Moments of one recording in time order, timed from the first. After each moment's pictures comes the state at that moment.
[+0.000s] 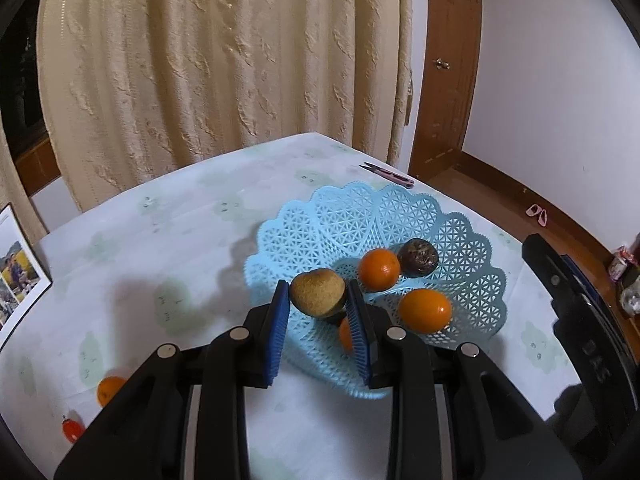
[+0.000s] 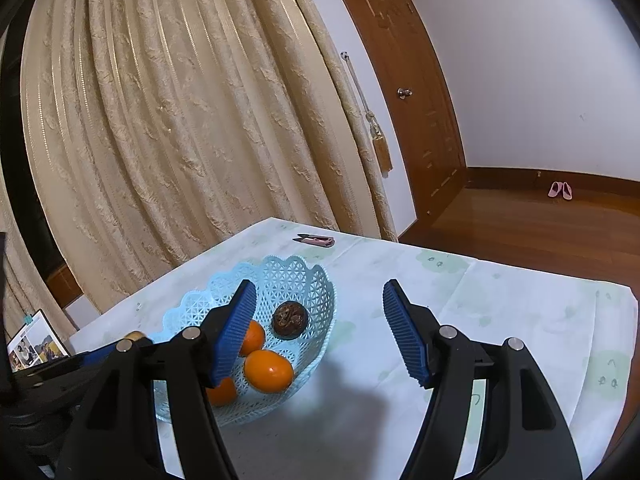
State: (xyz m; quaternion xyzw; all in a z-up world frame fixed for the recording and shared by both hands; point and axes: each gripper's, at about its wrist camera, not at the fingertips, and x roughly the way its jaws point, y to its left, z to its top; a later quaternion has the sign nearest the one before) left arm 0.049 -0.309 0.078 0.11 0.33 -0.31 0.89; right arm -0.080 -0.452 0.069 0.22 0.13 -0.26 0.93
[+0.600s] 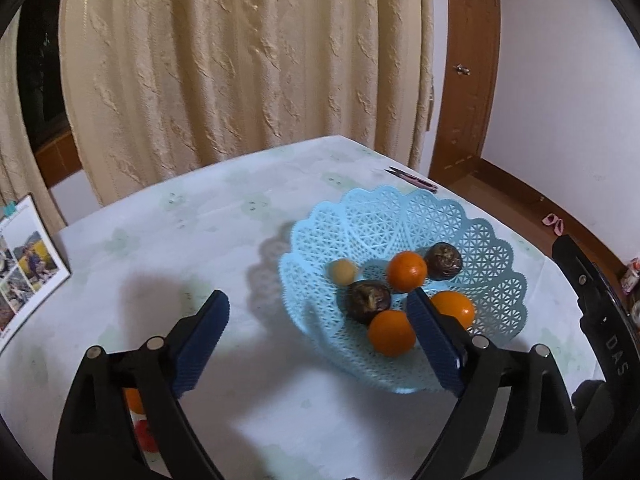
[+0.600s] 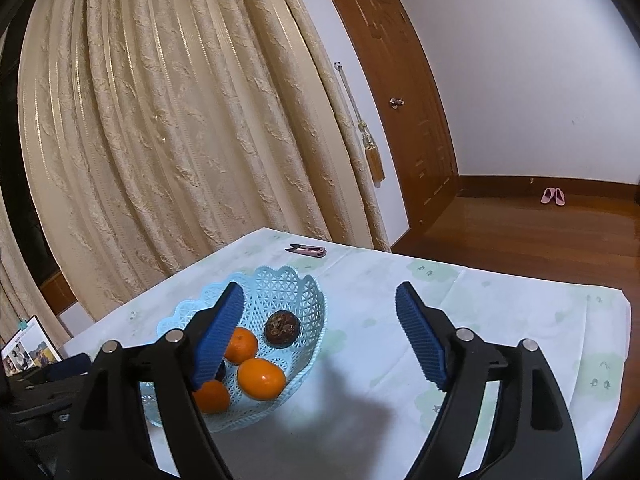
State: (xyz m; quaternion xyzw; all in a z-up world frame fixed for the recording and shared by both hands) left arm 0.050 -0.291 0.083 0.11 0.32 -0.27 0.90; right arm -0.085 -0.452 0.071 0.21 0.12 -0.28 0.93
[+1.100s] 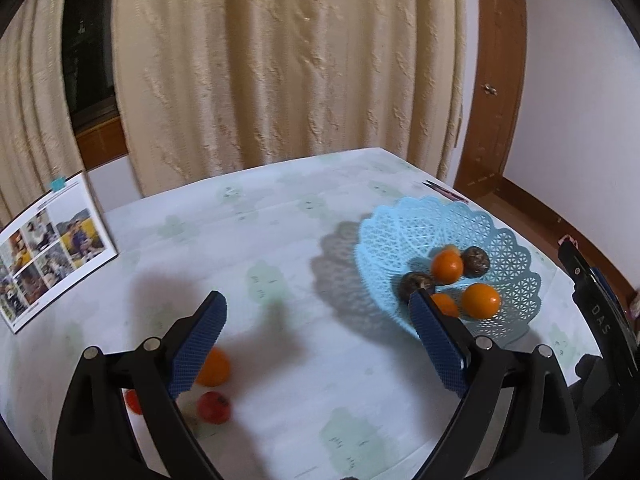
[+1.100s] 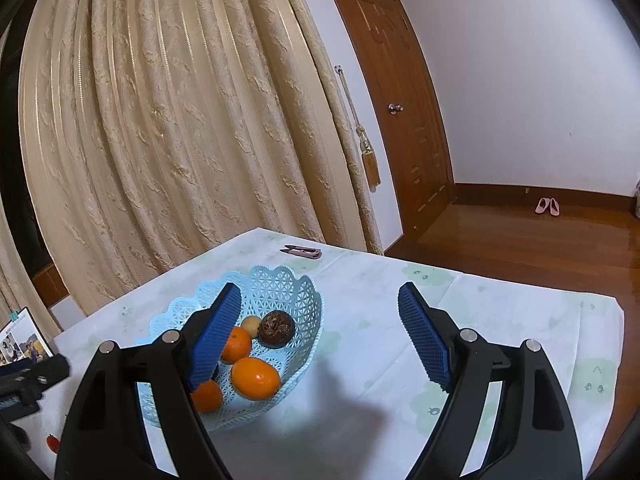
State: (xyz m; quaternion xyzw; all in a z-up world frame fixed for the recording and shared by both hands) left arm 0.042 -0.222 0.101 0.07 0.31 -0.22 0.92; right arm -0.084 -0.447 0.071 0.19 0.12 -0.29 0.93
